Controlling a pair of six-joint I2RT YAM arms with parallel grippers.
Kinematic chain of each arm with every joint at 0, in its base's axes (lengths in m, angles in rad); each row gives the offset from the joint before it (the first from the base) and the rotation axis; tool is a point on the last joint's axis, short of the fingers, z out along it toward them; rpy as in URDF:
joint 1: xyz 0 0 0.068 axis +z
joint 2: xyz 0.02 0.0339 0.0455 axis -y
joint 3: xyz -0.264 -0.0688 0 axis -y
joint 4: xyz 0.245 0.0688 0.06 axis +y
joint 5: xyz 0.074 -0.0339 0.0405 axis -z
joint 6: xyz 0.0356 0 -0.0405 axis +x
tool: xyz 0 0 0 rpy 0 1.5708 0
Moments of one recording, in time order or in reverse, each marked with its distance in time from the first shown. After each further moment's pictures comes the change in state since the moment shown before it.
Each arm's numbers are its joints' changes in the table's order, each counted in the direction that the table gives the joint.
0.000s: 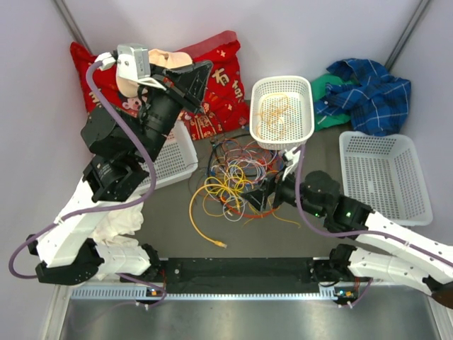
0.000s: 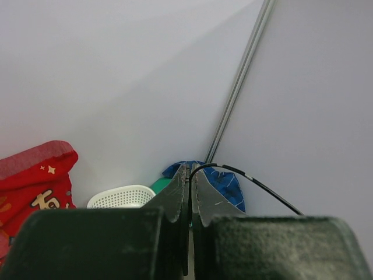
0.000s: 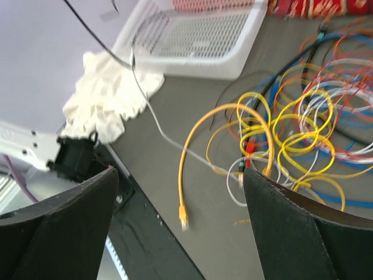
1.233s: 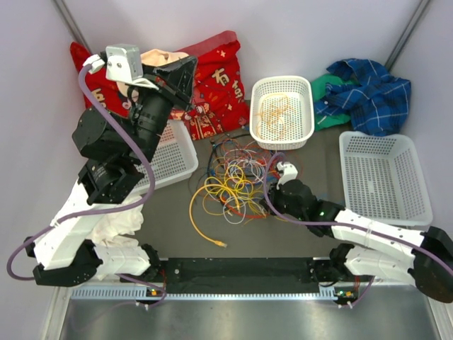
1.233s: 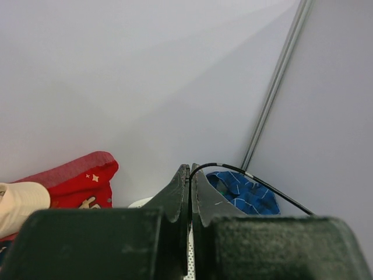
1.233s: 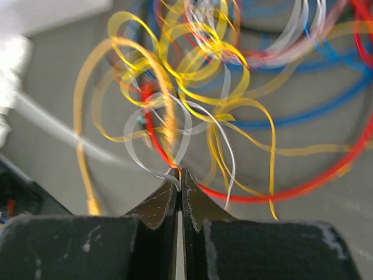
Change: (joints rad) left arm 0.000 0.018 0.000 -0.018 -0.088 0.122; right arm -0.098 -0.182 -0.250 -0.102 0.101 0.121
